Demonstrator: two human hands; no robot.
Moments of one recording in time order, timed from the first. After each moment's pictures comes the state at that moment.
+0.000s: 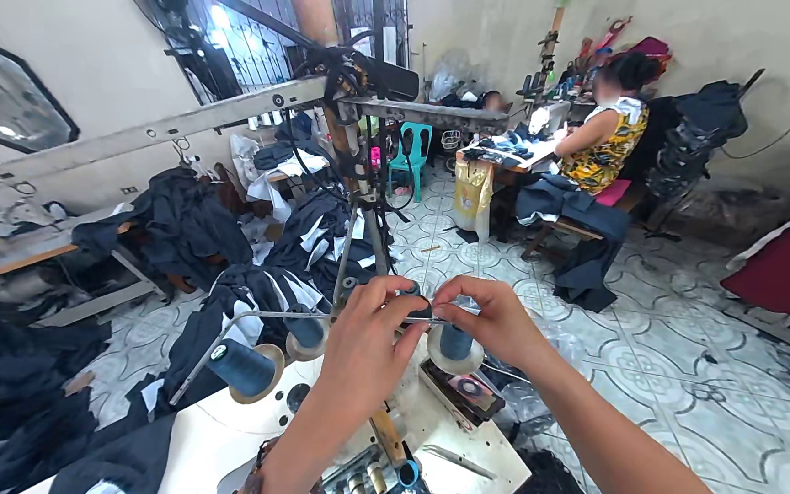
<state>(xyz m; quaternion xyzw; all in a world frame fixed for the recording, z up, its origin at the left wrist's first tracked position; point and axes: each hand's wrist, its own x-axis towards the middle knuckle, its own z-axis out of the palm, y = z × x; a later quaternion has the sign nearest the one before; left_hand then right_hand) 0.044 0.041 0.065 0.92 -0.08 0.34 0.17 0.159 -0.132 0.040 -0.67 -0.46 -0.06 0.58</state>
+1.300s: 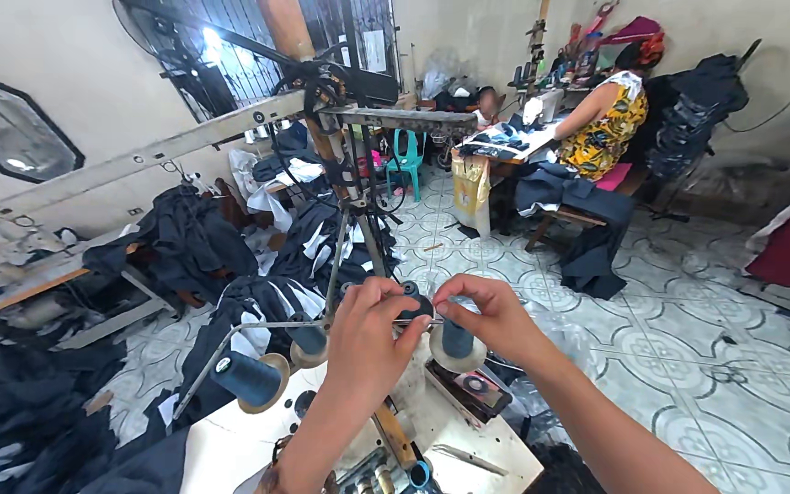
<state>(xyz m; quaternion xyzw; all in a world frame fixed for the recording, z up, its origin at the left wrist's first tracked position) 0.054 0.031 0.068 0.94 -0.03 0.31 0.16 0.164 -0.141 0.028 -0.64 -0.44 -0.04 0.63</state>
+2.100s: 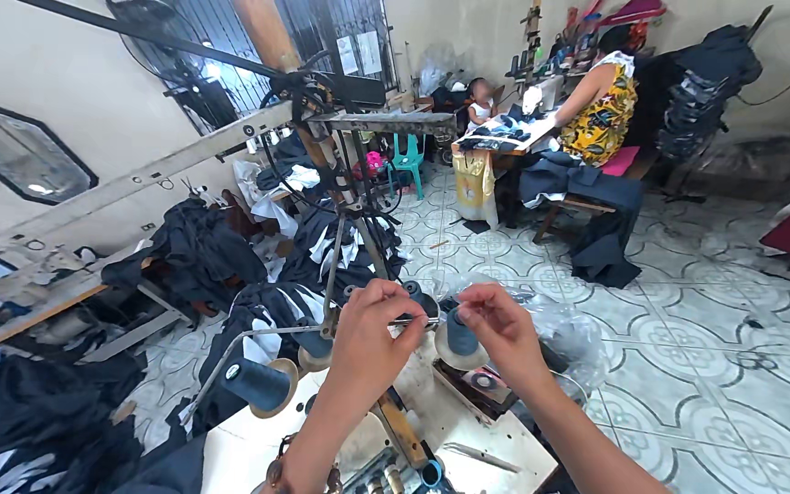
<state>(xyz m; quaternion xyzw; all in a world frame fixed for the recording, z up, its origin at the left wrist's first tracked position) 0.060 0.033 0.068 0.94 -0.06 0.27 0.22 0.143 -0.142 -0.018 -0.60 -0.30 -0.12 0.73</state>
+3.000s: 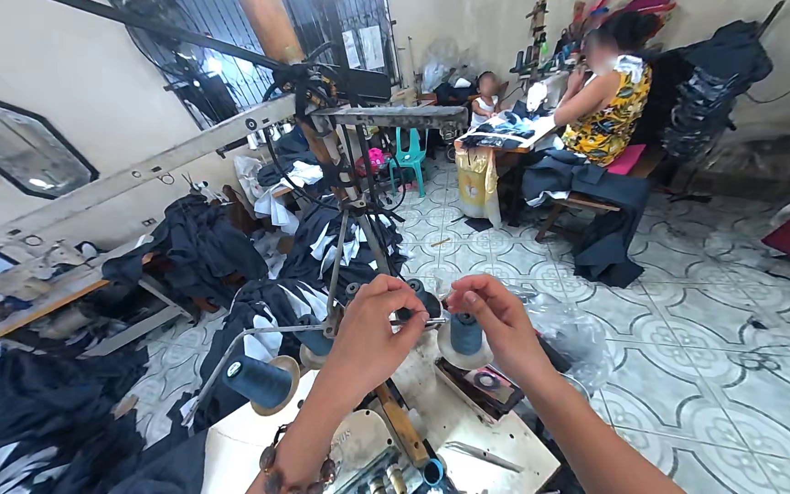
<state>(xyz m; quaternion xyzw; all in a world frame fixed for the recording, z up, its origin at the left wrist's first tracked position) 0.064 0.042 0.080 0.94 -0.05 0.17 0.28 0.149 -0.135 -0.005 -0.58 -0.30 -0.03 0.75</state>
